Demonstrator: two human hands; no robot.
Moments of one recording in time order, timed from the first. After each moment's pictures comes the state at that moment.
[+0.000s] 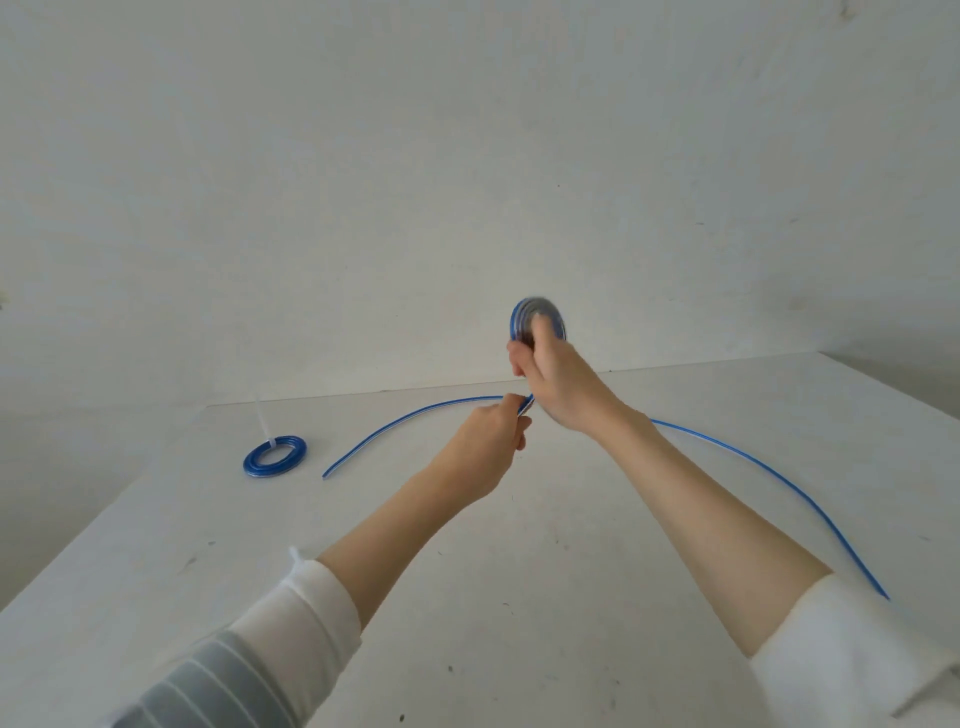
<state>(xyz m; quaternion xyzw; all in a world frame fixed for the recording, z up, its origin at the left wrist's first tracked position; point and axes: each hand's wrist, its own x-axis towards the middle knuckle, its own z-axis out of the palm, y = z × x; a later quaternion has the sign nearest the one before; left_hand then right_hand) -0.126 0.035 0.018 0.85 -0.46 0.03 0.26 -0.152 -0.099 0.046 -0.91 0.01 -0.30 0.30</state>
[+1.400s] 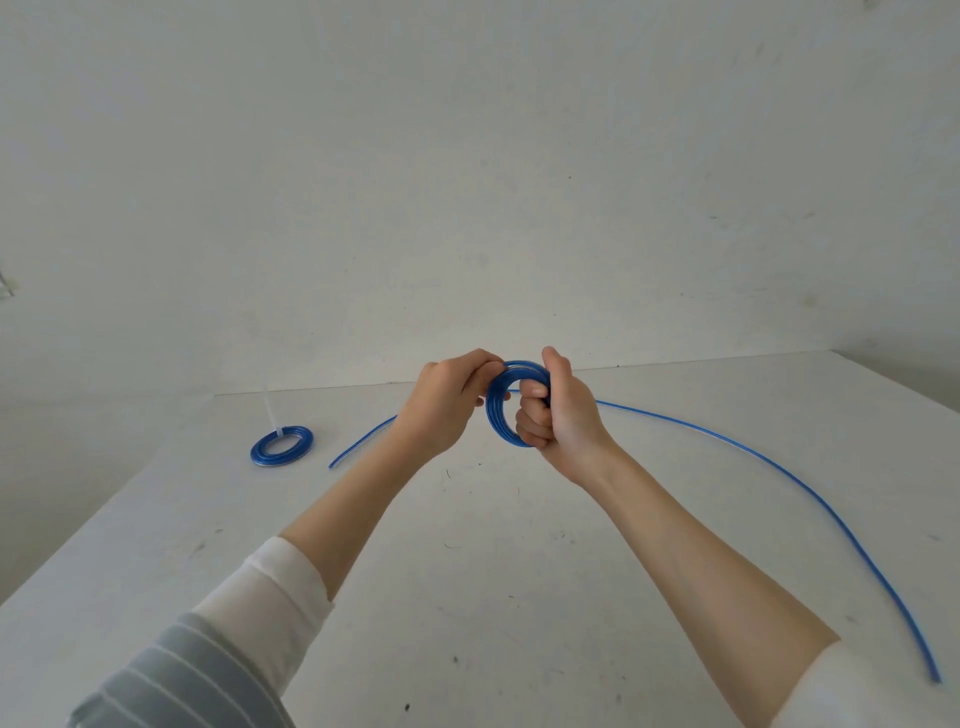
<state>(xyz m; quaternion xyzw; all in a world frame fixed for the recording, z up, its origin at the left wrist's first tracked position) -0.098 0.062 0.043 0.78 -0.43 0.05 0.45 -0.169 -0.060 0.021 -0.59 0.09 -0.18 0.79</state>
